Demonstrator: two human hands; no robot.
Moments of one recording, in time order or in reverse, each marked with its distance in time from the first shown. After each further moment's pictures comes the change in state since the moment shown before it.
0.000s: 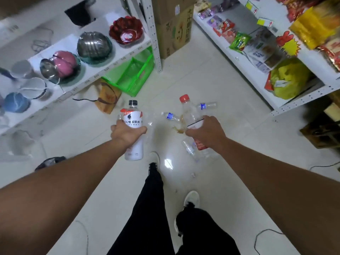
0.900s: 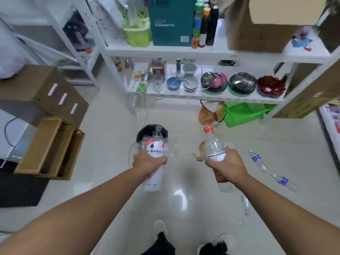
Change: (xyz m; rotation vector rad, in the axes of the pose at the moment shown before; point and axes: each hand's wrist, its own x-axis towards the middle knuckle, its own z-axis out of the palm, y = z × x) left_hand -0.200 -0.413 -0.288 -0.556 0.212 -0.375; right_hand -0.318 -0.224 0.264 -0.206 -0.304 -0.496
